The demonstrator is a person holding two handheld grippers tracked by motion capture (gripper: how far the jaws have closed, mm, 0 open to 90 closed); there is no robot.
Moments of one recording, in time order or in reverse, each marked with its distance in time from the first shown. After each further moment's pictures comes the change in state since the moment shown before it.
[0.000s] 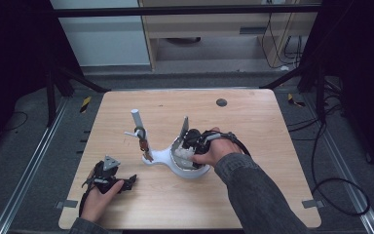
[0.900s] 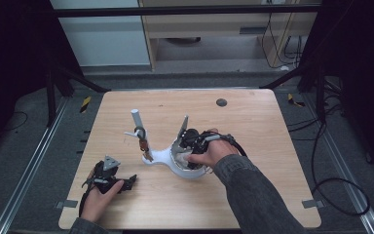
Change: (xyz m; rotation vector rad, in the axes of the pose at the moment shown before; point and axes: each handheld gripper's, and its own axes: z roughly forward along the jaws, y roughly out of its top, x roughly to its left) left arm 0.000 0.000 0.000 0.000 0.000 0.000; right arm 0.002 0.003 0.001 -0.080 0.030 0.047
